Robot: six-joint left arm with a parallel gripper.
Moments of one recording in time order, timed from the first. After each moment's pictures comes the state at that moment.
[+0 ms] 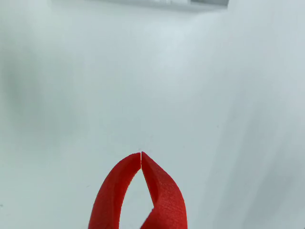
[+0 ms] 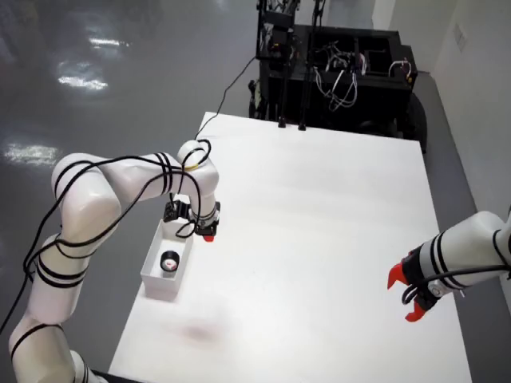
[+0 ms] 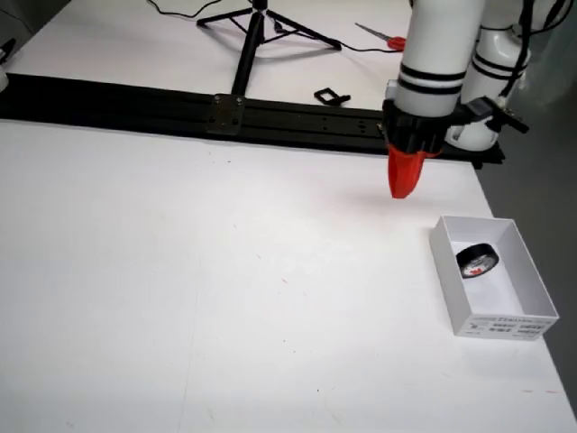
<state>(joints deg) -38.1 36.6 75.1 10.1 61.2 -49.4</state>
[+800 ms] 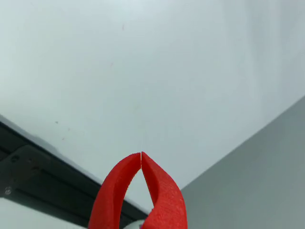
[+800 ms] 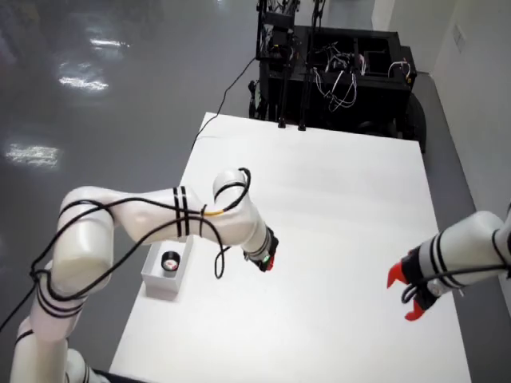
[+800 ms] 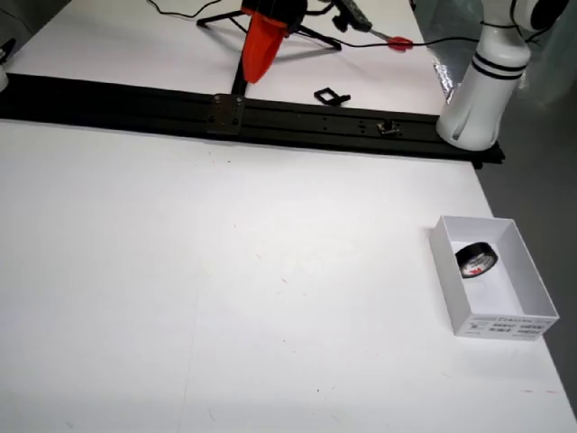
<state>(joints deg) -63.3 35.2 60.4 11.2 63.0 -36.8</state>
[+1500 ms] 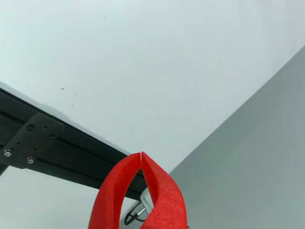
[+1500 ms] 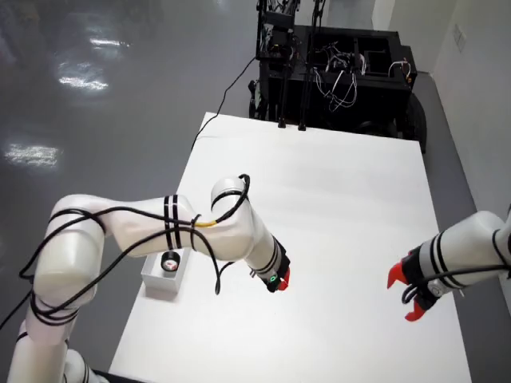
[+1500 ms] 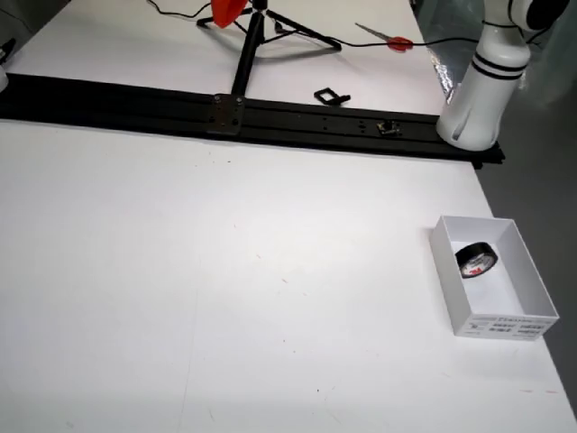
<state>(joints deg) -69.3 32.8 57.7 7.8 63.6 -31.2</state>
